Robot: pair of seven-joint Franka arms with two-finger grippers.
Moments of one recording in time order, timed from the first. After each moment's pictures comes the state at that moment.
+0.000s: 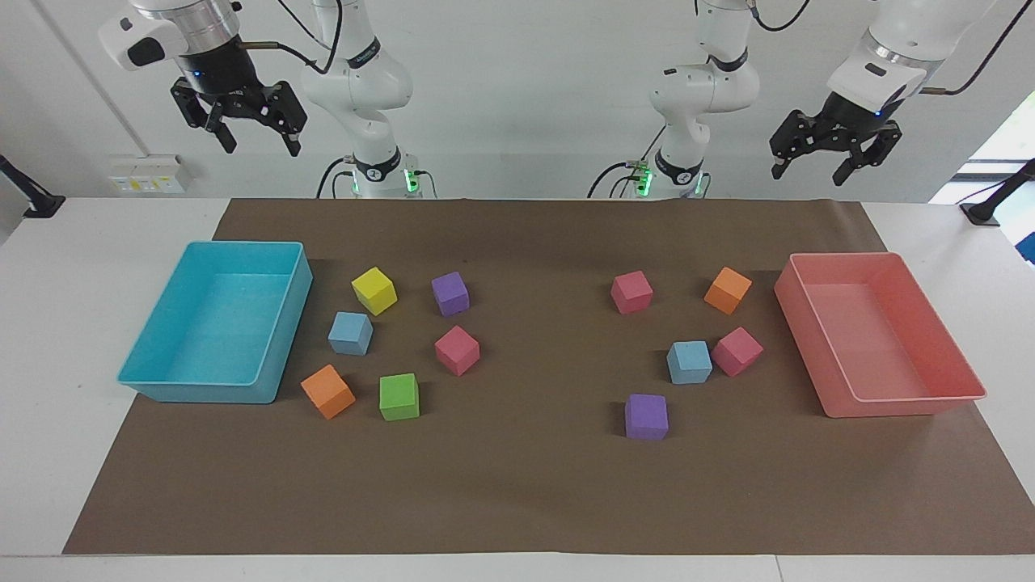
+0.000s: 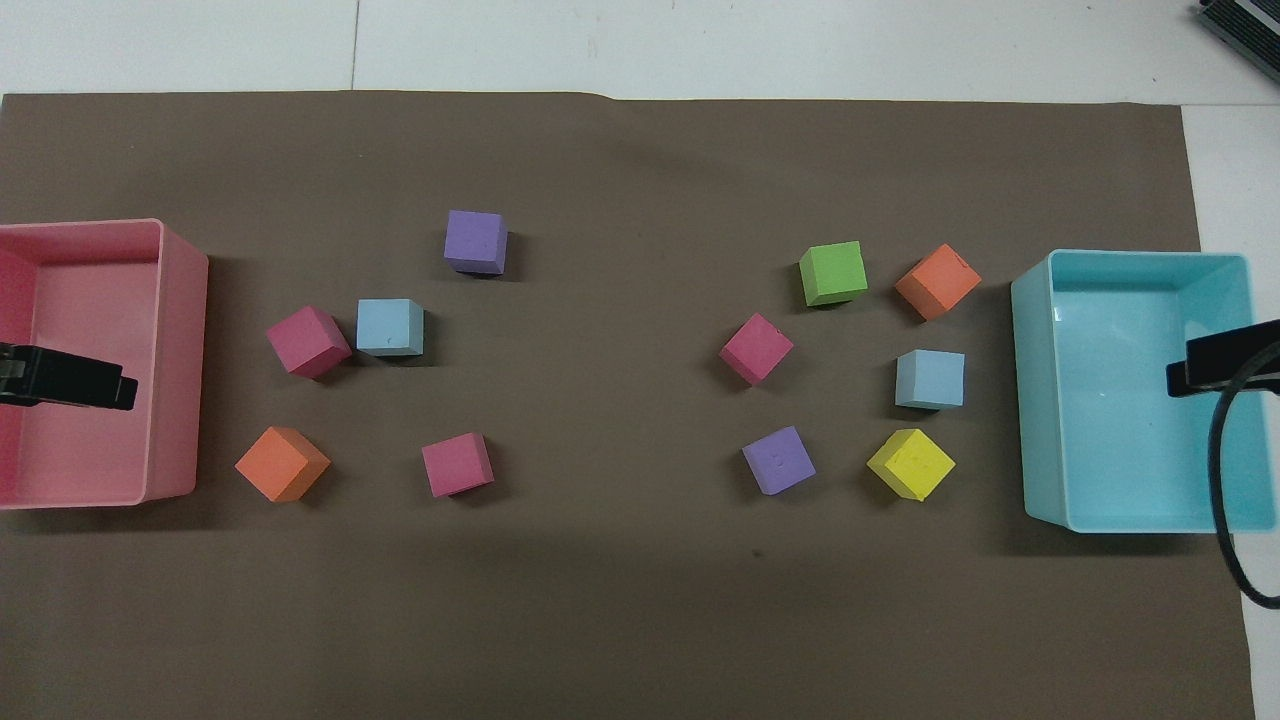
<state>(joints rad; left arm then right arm) 0.02 -0.11 -0.09 -1.56 -0.06 1.42 0.08 -0.07 -0.05 0.07 -1.39 0.02 1.30 0.11</state>
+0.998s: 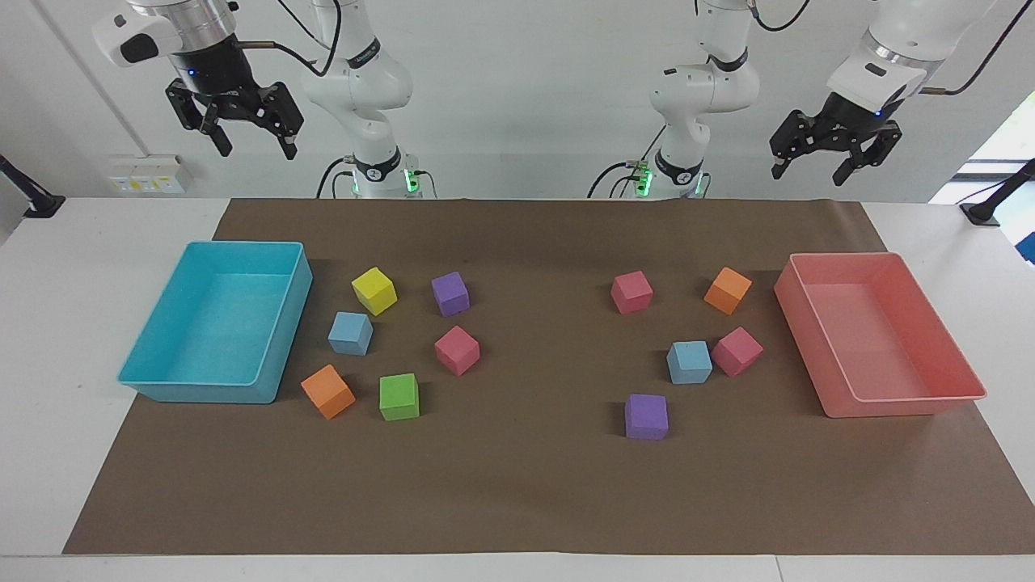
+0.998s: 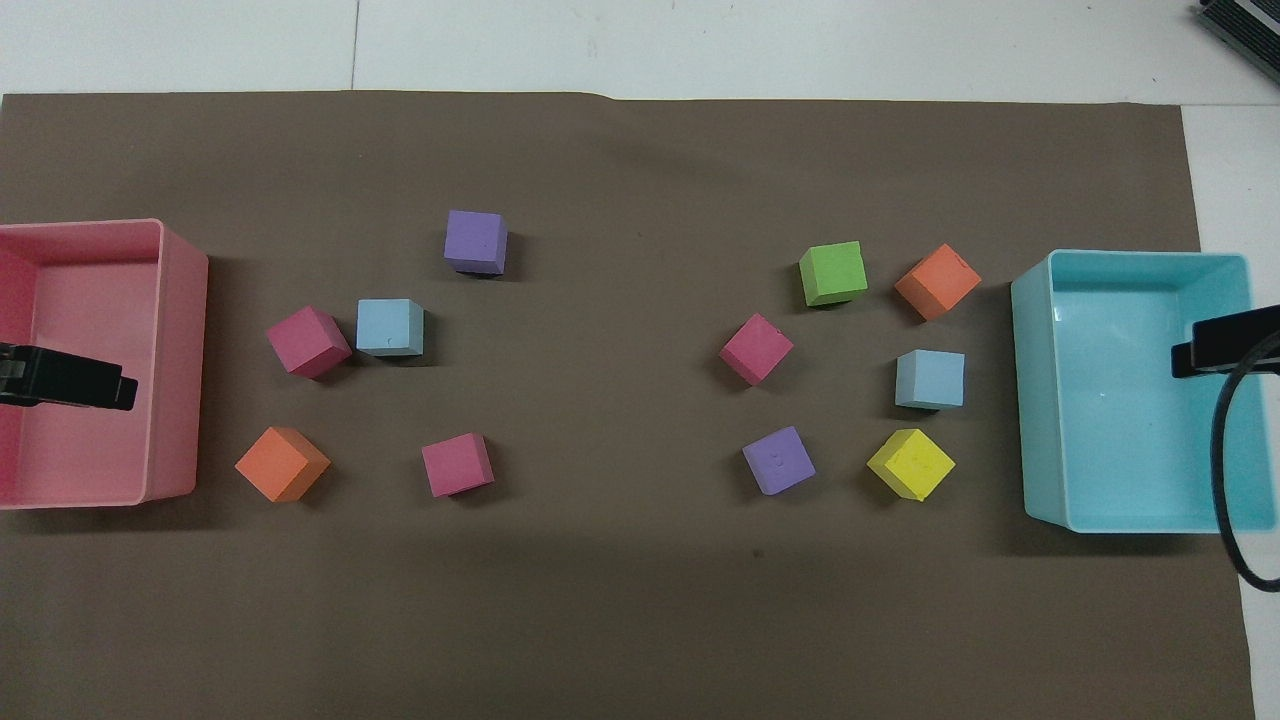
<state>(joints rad) 0.02 -0.11 -0.09 -1.56 -0.06 1.42 0.08 -0.07 -0.05 0.07 -1.39 0.02 1.34 0.11</state>
